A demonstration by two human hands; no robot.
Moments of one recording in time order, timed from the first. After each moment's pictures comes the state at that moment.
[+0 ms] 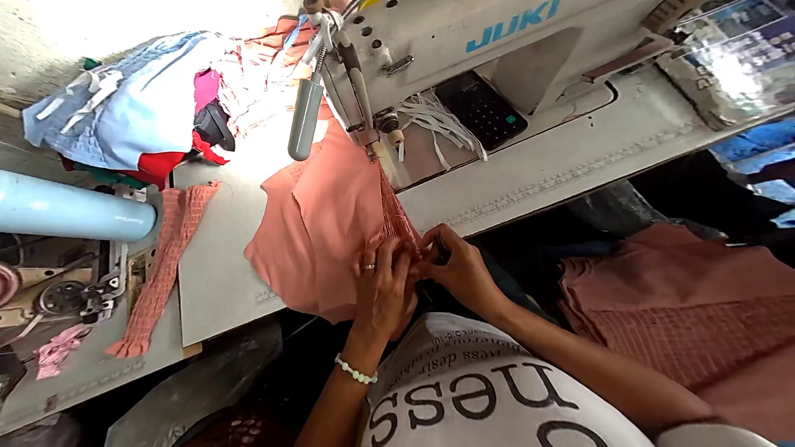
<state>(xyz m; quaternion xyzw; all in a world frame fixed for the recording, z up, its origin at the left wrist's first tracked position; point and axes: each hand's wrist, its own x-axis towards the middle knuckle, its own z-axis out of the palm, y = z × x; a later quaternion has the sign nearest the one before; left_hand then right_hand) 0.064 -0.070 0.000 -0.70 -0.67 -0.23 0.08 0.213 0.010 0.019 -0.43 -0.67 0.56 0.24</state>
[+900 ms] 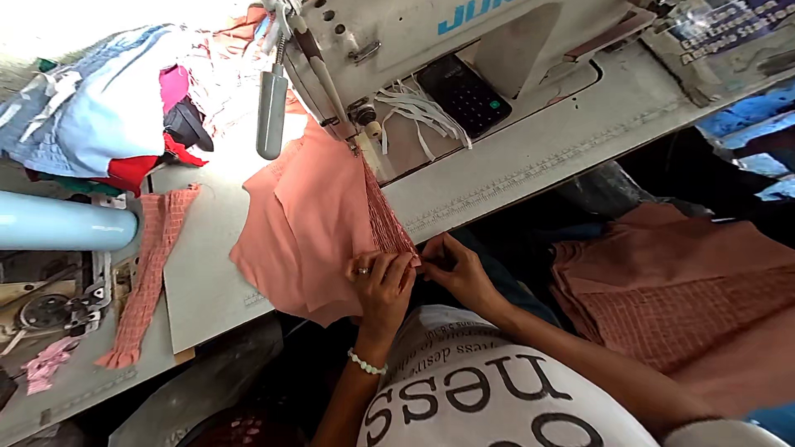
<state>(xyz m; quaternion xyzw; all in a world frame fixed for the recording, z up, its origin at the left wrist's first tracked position) 0.085 -0.069 -0.029 -0.63 -0.67 -0.38 0.12 0.238 -0.004 -0.025 -0.37 -0.61 0.62 0.32</state>
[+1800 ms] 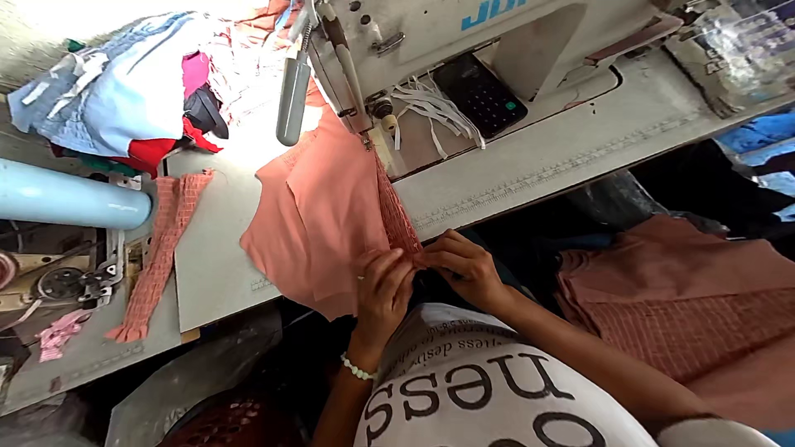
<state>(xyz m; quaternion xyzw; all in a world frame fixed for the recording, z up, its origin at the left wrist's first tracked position) 0.075 -0.090 -0.024 -0.64 -0.60 -0.48 0.04 0.237 0.014 -0.032 -0.17 -0.81 0.33 0.45</state>
